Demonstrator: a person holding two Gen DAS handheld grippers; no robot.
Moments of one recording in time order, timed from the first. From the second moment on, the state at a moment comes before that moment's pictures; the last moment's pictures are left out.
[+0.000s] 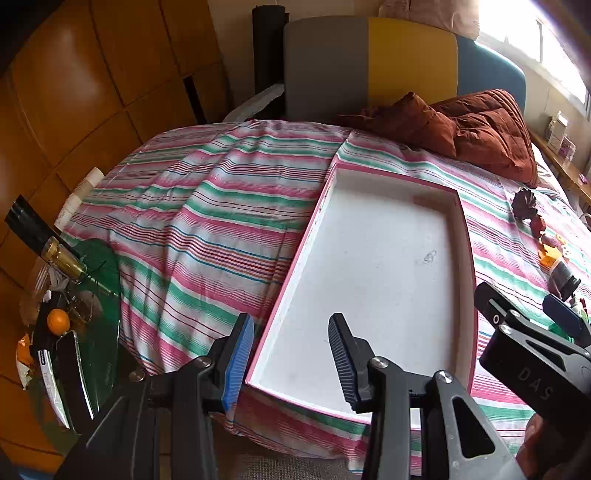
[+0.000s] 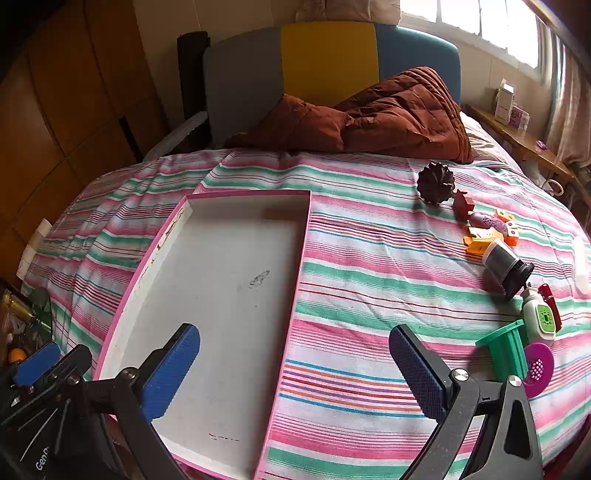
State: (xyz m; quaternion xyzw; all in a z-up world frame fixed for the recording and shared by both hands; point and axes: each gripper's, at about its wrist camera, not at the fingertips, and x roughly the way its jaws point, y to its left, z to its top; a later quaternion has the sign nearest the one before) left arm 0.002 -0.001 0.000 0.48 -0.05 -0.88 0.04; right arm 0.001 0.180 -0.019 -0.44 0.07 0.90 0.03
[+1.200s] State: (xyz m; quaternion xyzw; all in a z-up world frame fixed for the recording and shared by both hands) left arm 0.014 0.085 -0.010 0.51 -0.09 -0.85 -0.10; right arm 0.051 0.292 0.000 -0.41 0.08 0.90 0.14
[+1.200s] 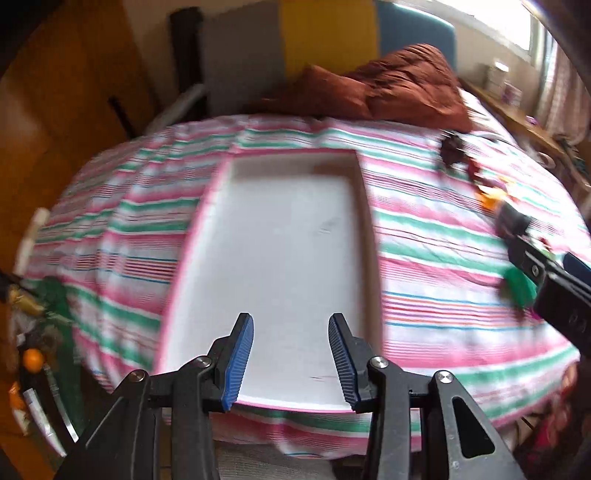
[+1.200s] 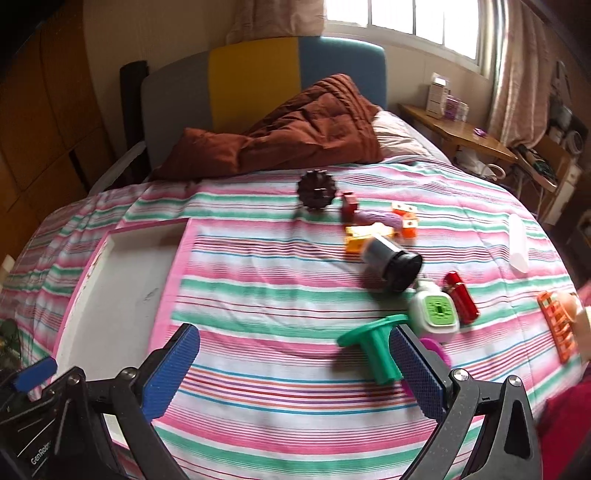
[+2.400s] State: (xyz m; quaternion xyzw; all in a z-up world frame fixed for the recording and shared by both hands) left arm 0.050 0.215 -0.038 0.56 -0.07 -0.75 -0.35; right arm 0.094 0.473 -0.034 -0.44 0.07 0.85 0.27
